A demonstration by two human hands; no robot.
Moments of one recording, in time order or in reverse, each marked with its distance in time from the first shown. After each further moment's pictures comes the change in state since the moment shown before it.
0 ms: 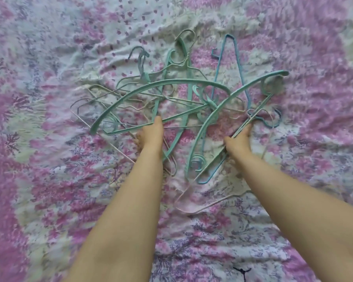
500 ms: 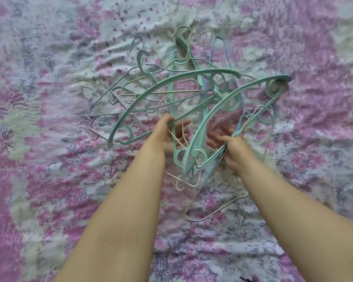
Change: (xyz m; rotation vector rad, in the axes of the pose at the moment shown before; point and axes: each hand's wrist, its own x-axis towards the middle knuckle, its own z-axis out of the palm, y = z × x) left_hand -0.028 0.004 0.017 -0.703 -0.826 -0.256; right_hand -0.023 0.008 -0.002 0.838 -0.320 0.181
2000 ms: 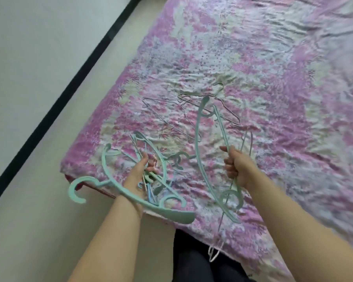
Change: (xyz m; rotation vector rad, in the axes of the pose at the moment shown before) left_hand -0.364 -0.273 -0.127 -0.321 0.235 0.377; right_hand -0.353 0.023 -0.071 -0.601 -0.294 -0.050
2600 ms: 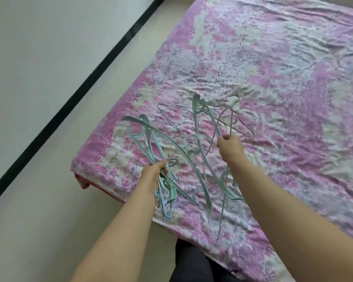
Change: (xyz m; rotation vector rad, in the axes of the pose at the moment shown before) left_hand 0.014 0.032 0.001 0.204 0.250 0.070; right_hand 0.010 -0.066 0.109 -0.666 0.209 -0.343
